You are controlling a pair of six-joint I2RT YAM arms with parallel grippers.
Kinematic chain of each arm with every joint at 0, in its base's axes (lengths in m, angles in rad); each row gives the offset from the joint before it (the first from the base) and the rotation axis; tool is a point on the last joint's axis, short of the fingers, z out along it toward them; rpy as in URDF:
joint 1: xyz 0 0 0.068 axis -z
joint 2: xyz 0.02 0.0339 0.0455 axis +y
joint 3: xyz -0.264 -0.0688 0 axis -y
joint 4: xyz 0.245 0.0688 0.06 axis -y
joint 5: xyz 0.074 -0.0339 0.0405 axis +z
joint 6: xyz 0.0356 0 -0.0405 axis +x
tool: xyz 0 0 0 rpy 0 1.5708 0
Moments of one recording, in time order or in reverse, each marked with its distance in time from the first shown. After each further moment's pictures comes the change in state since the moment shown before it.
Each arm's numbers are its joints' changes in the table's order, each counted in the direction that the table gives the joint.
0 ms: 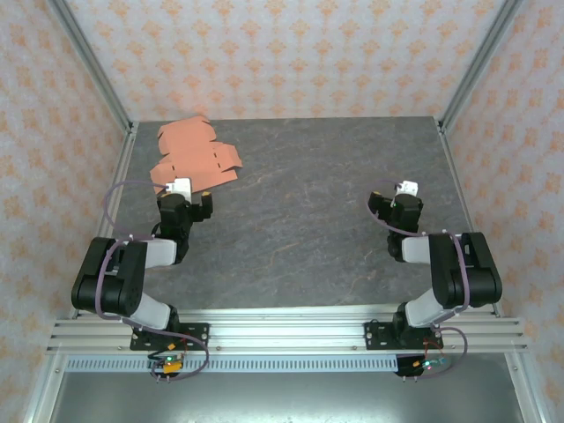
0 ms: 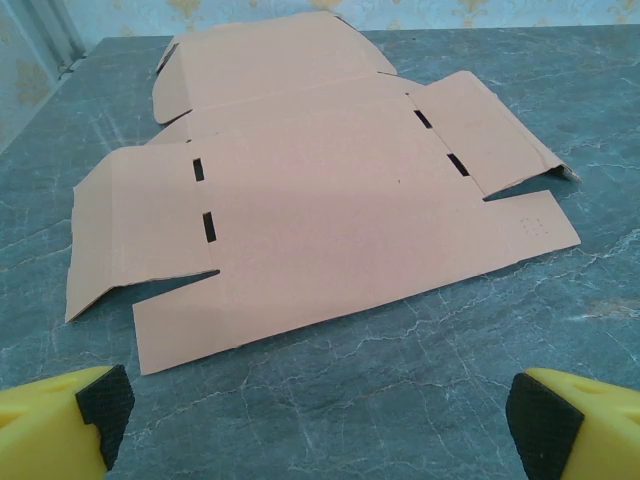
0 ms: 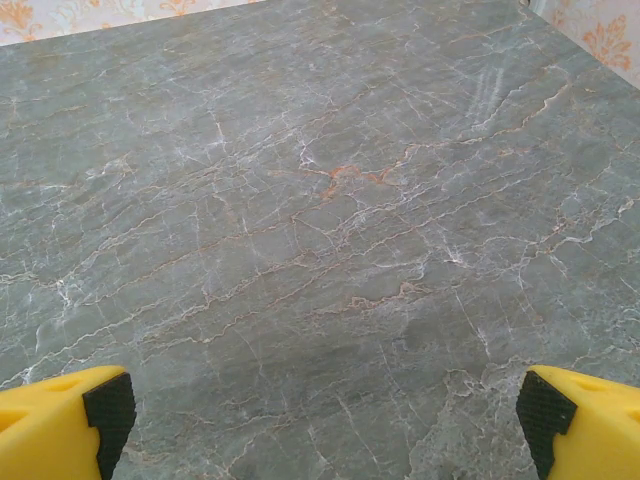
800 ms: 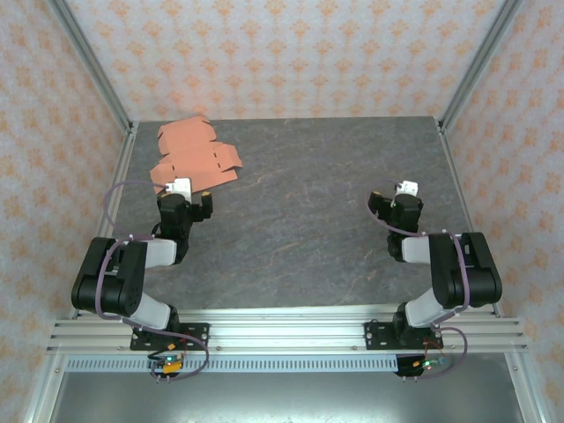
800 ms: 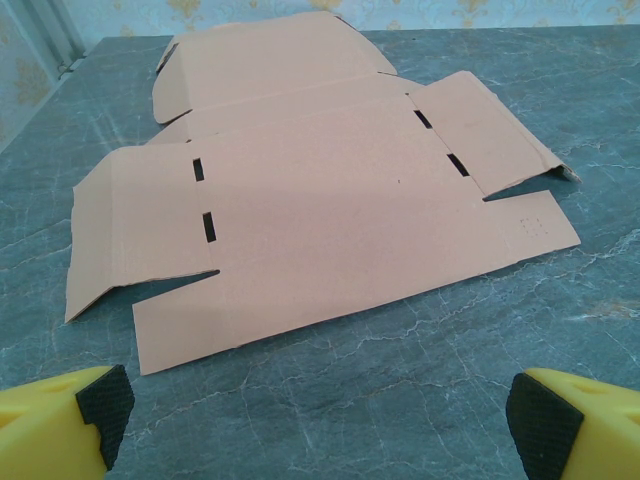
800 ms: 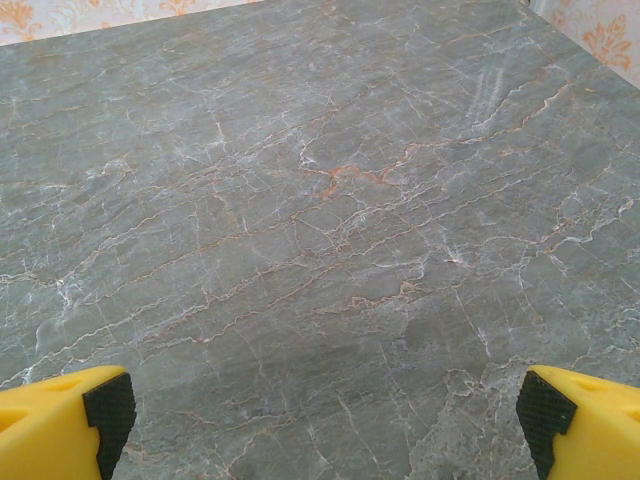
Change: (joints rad) left arm -0.001 0.000 0.000 0.000 -0.001 -0.001; right arm 0.000 0.000 0.000 0.000 0.000 0.000
